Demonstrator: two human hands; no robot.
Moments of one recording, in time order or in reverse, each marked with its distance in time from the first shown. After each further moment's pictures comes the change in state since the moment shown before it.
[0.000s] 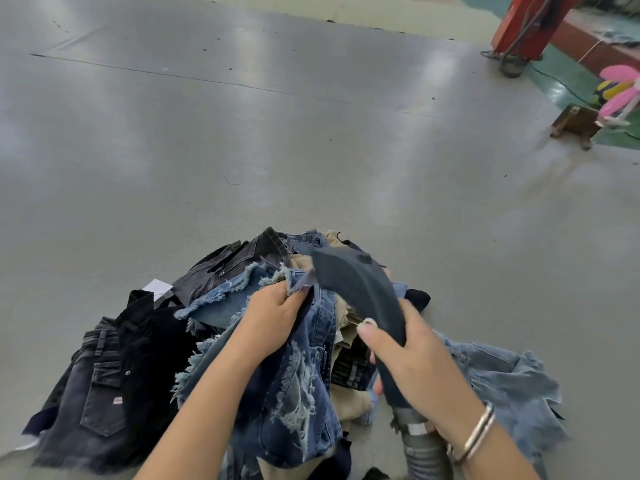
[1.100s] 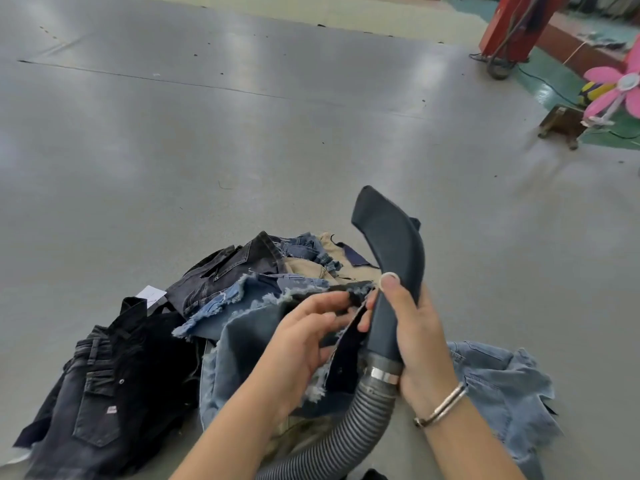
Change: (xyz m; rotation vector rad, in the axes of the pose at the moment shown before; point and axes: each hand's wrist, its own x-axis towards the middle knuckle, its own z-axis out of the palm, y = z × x) left_hand -0.044 0.034 0.023 -0.982 -0.372 -0.193; right_hand 0.028 0.002 0.010 0.742 0.277 -0.005
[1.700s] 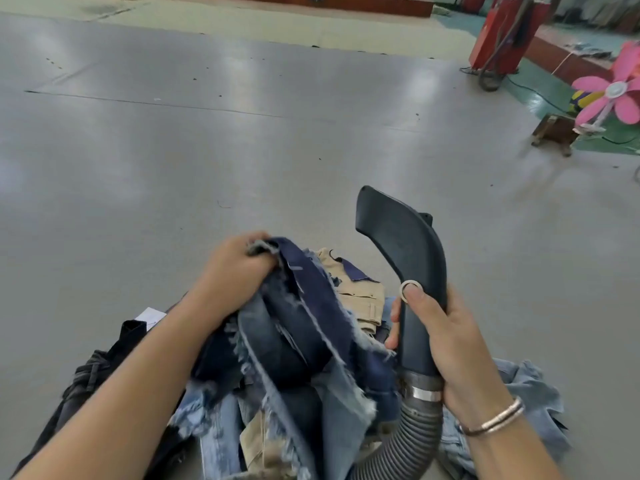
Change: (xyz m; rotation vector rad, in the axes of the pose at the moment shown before) left_hand 0.039 0.114 -0.028 0.981 0.292 0.370; right_hand -0.002 -0.042 -0.022 -0.100 -0.090 -0.056
